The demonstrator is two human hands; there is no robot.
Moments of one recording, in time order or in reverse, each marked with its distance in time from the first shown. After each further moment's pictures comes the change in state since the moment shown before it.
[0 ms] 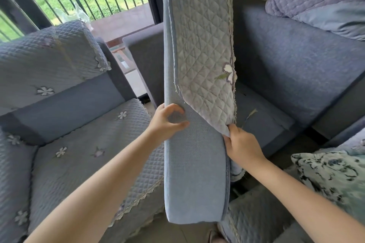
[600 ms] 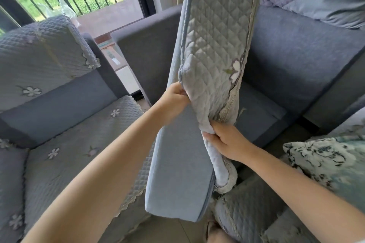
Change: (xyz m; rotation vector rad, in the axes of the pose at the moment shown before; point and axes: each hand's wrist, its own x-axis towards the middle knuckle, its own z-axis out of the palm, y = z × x) left_hand 0.011 0.057 0.021 -0.295 -0.139 0.167; right_hand 0.003 -0.013 -0.014 0.460 -0.264 -0.122
